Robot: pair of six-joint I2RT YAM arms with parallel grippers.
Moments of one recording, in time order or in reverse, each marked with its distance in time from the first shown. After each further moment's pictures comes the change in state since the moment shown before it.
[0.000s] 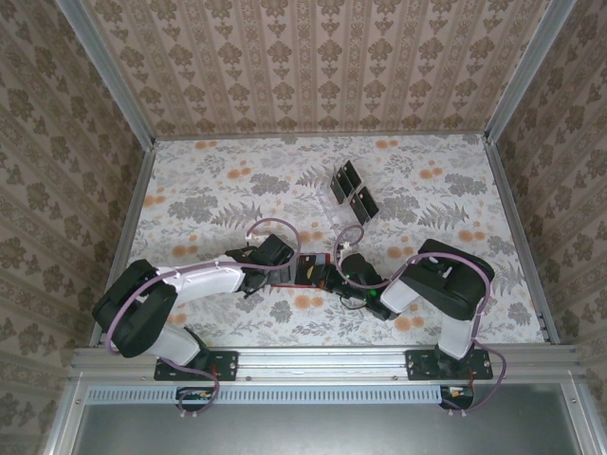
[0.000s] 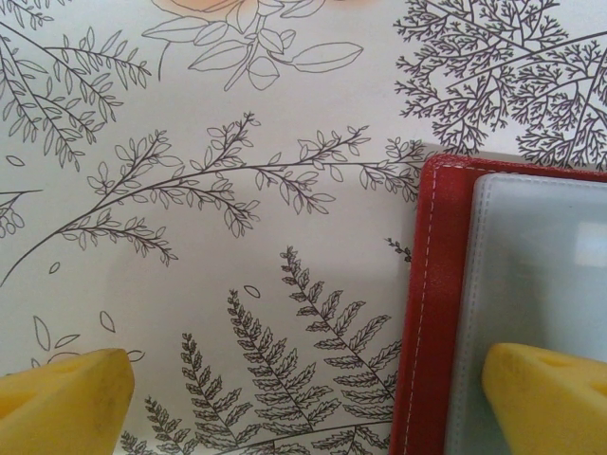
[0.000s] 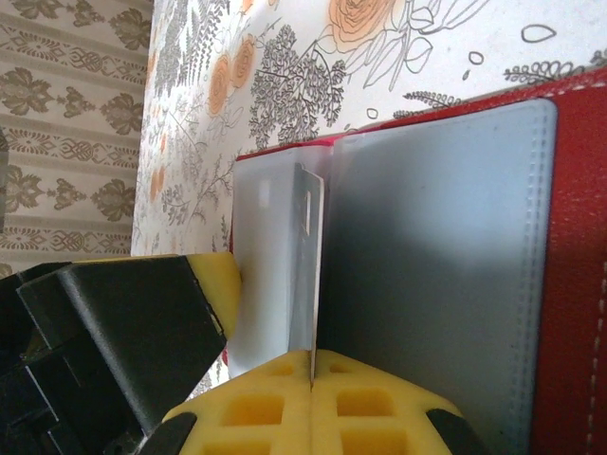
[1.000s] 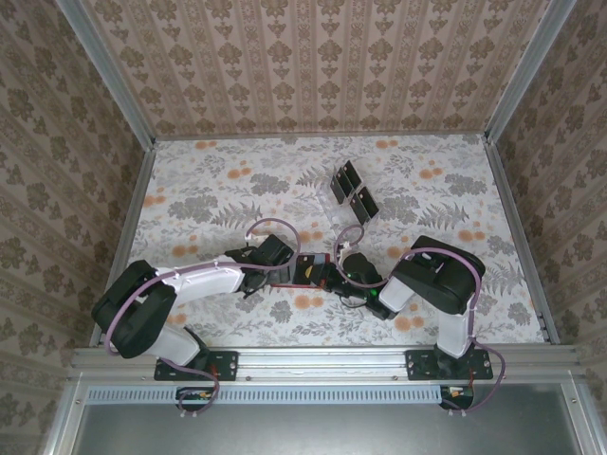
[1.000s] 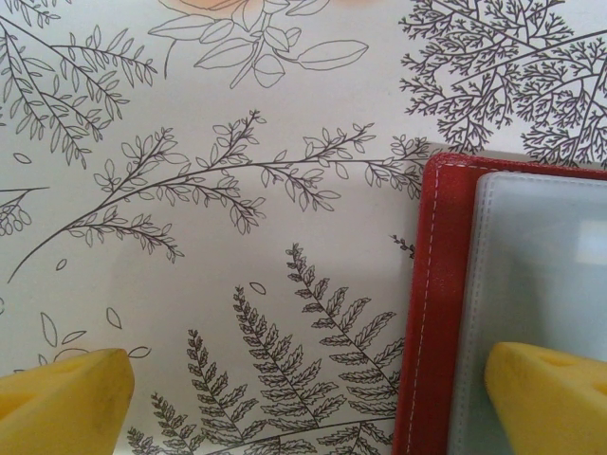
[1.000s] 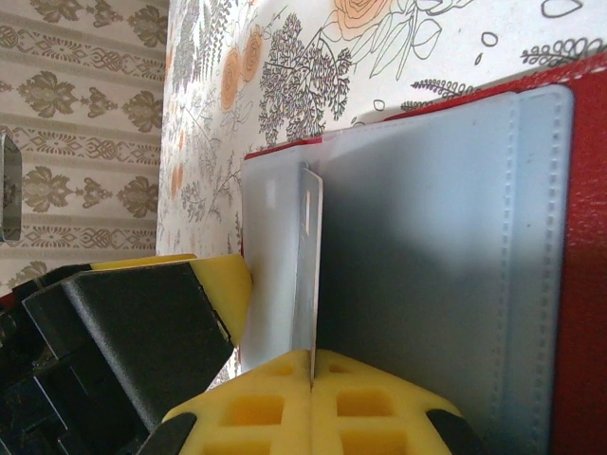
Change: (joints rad) left arm 0.000 -0.005 -0.002 -0.007 -0.001 0.000; right arm -0.025 0.061 0.002 0.092 -0.070 0.045
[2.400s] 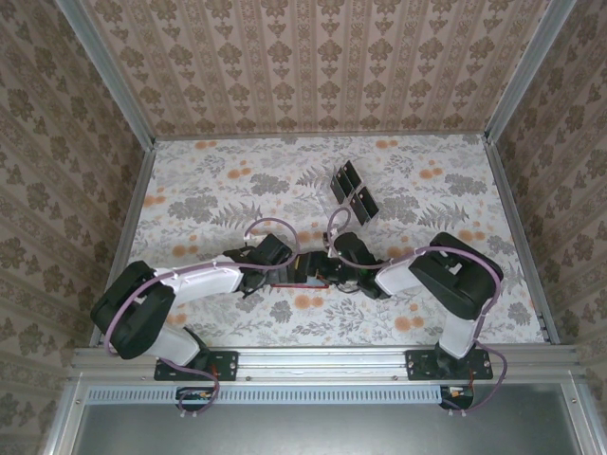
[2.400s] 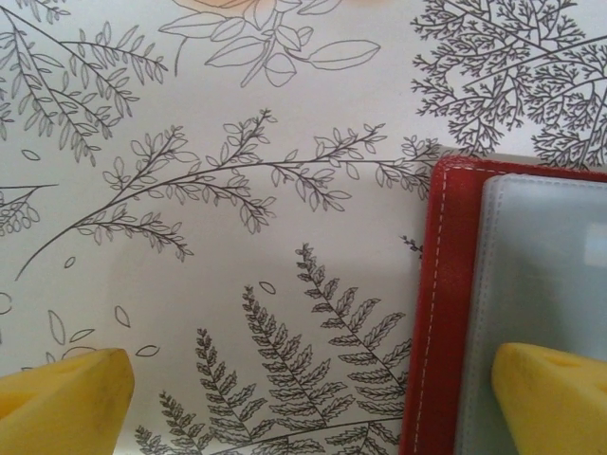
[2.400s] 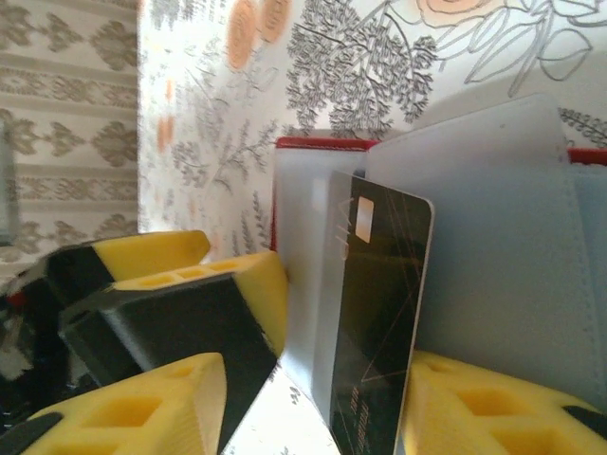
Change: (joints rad) left arm 0.019 -0.012 -0.005 -0.001 0.010 0.000; right arm -0.066 -0.109 0.198 -0.460 -0.175 -0.122
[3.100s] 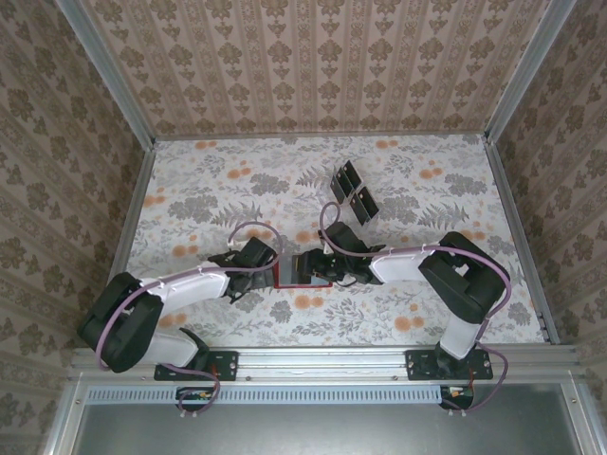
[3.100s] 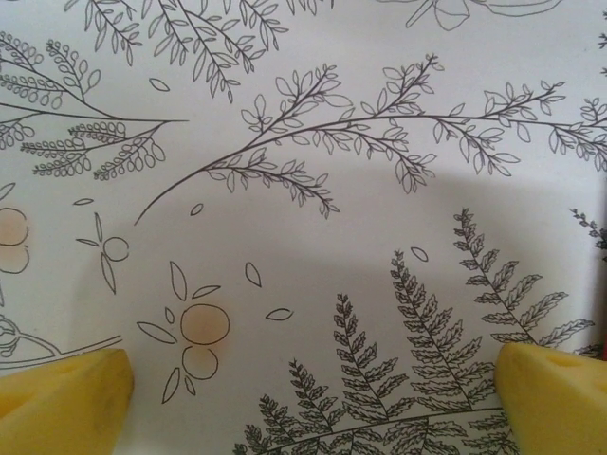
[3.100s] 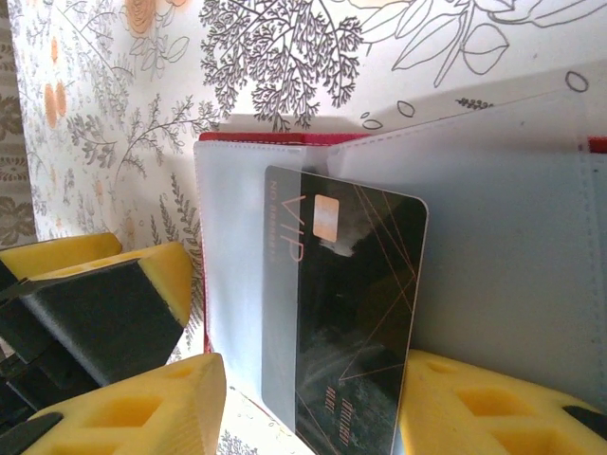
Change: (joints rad) left arm 0.088 -0.092 -0.103 -0.010 0.035 0.001; right arm -0.002 -0.029 0.164 -0.430 0.036 -0.118
